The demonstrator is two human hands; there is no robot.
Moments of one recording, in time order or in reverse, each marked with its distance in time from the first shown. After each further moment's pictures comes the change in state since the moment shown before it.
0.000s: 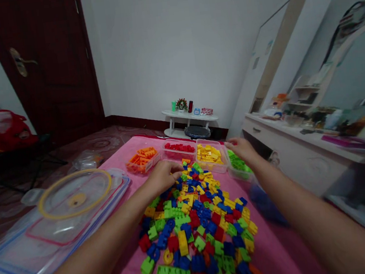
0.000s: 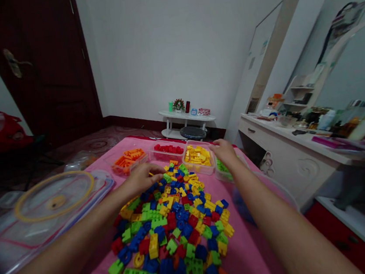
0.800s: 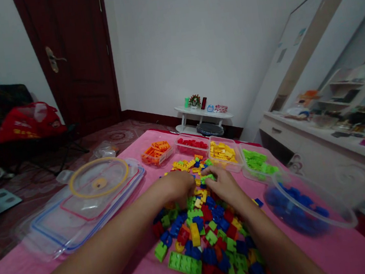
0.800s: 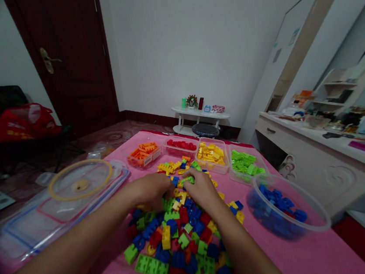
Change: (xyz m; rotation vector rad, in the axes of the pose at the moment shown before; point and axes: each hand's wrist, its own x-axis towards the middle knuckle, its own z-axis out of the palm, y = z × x) left_hand -0.028 0.047 -0.017 0.471 -0.618 0.041; right_hand -0.119 -0.053 0.073 0.051 -0.387 -0.179
